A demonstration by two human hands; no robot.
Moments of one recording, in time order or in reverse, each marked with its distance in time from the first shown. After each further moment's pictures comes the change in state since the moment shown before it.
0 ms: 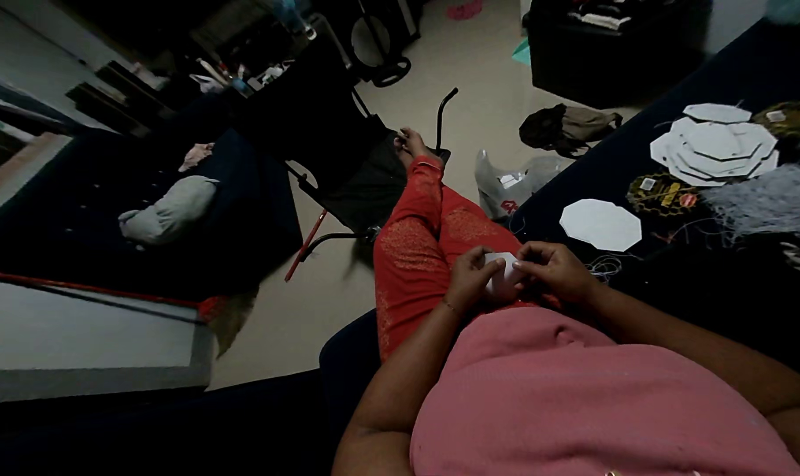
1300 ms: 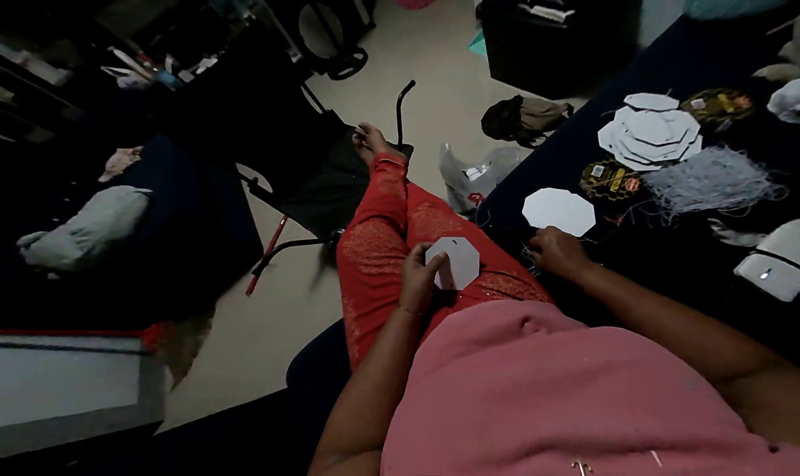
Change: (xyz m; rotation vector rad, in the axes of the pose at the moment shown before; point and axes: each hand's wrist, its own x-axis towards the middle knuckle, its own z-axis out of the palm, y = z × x) left_hand 0.001 -0.026 -0.016 -0.173 0.245 -0.057; right_hand 0.004 0.050 -0.071 -1.094 -0.010 0.268
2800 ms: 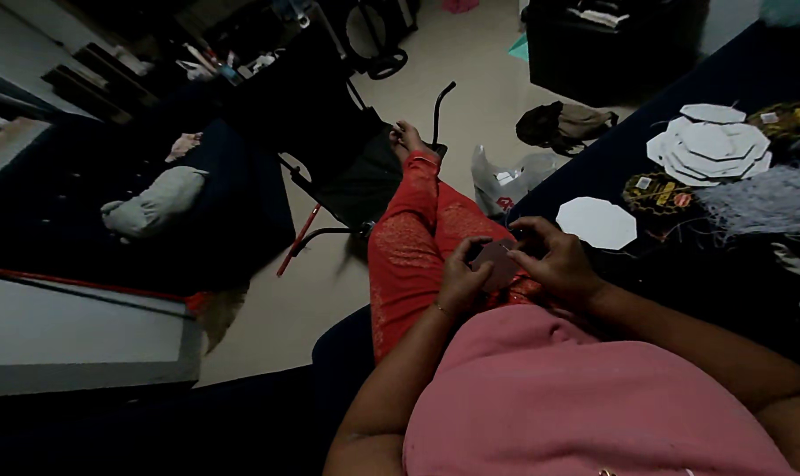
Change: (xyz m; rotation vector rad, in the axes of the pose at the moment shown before) left_hand -0.017 0.023 0.017 0.156 -0.145 0.179; right_hand -0.025 -0.096 -0.015 0.686 0.505 -0.515
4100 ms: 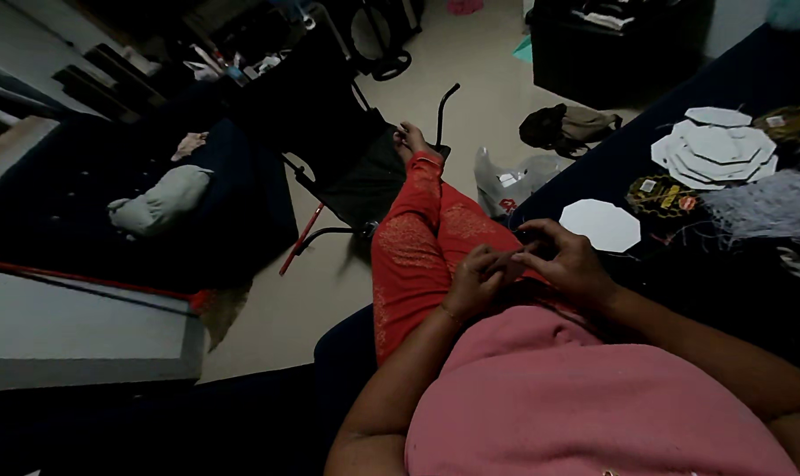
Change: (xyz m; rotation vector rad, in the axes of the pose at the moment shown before) left_hand -0.005 0.006 0.002 0.285 -0.089 0.333; right_hand -0.002 -0.004 -0.012 0.016 -0.038 0.105
